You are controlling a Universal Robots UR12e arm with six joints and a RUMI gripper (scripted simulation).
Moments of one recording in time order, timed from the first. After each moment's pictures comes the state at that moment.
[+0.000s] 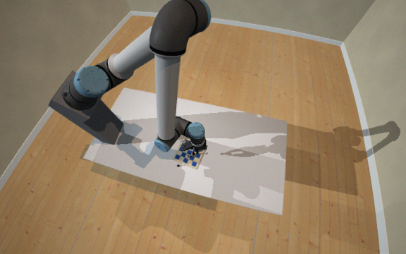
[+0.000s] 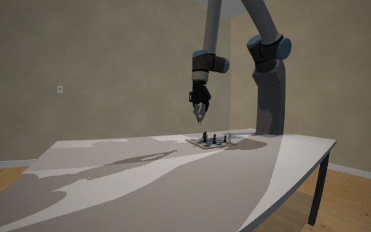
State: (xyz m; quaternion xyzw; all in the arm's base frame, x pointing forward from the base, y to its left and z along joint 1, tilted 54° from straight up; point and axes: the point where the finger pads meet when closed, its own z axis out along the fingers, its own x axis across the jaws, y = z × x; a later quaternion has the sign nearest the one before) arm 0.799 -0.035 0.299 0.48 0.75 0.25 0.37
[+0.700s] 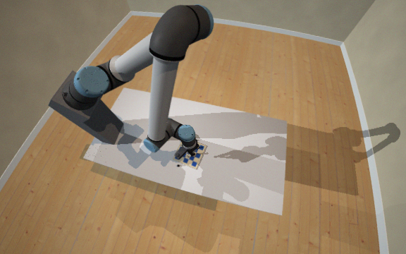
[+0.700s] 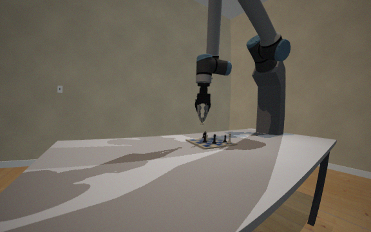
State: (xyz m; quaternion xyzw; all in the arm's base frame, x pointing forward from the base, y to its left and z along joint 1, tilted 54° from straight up) arm 0.774 -0.068 0.260 0.29 0.85 0.15 0.42
